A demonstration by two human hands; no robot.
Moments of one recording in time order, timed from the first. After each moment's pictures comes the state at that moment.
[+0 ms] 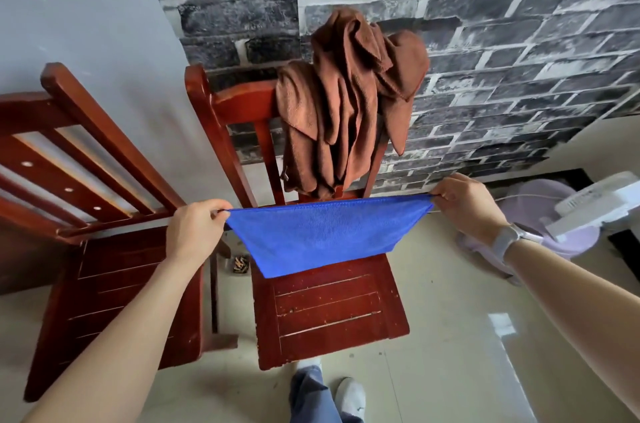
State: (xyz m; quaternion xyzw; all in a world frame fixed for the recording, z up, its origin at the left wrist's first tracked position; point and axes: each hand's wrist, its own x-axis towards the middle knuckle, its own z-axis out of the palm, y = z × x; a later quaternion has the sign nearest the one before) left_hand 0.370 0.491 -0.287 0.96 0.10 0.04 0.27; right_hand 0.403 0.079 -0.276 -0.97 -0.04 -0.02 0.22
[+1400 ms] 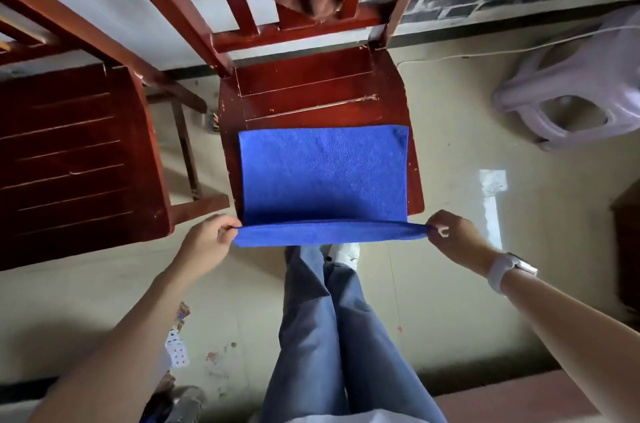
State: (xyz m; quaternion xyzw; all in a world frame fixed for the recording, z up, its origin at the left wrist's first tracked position) left_hand 0.217 0.484 -0.537 0.88 0.14 -0.33 0.31; right_hand 0.232 0.073 -0.515 -0.87 0.15 0.39 0.27
